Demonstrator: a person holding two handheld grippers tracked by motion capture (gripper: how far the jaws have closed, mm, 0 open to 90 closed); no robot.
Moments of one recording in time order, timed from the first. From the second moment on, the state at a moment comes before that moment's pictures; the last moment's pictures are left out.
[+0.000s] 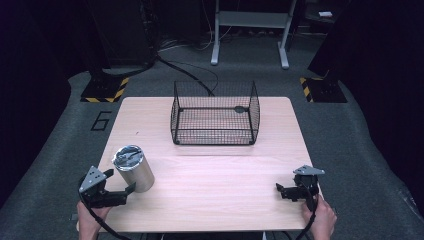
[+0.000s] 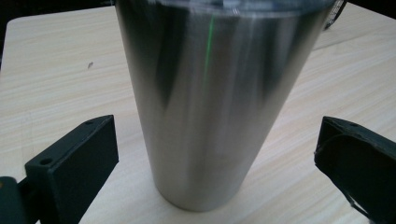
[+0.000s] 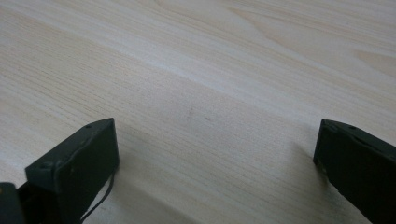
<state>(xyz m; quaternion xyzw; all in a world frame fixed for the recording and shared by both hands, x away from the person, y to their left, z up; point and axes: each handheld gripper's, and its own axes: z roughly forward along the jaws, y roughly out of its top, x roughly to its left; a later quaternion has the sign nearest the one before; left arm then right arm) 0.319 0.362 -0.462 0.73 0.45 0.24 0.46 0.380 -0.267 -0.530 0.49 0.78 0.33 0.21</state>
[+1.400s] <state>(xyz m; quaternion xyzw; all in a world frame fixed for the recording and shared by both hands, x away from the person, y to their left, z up) 0.356 0.348 -0.438 0.71 0.43 0.25 0.50 0.379 -0.266 -0.530 0.49 0.78 0.33 0.21</state>
